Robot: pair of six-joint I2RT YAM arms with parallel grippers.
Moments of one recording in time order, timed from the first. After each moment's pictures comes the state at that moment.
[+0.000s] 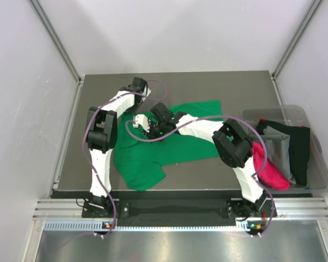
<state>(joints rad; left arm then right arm) -0.27 2.21 1.75 -0.65 -0.42 0.40 0.86 2.14 1.61 -0.36 -0.42 -0.51</state>
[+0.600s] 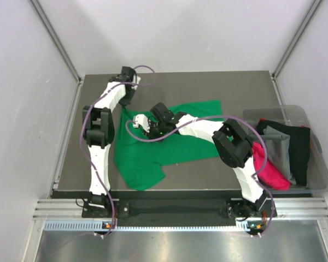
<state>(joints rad) -0.18 2.31 2.00 -0.80 -0.29 0.27 0.86 2.14 1.61 -0.36 -0.42 -0.51</state>
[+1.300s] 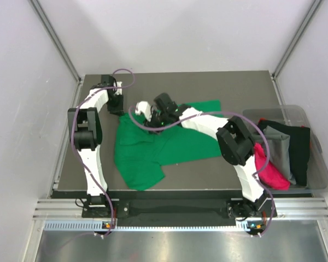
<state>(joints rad) 0.01 2.22 1.78 -0.71 0.15 0.00 0.81 2.14 1.67 -0.35 -0.41 -0.45</state>
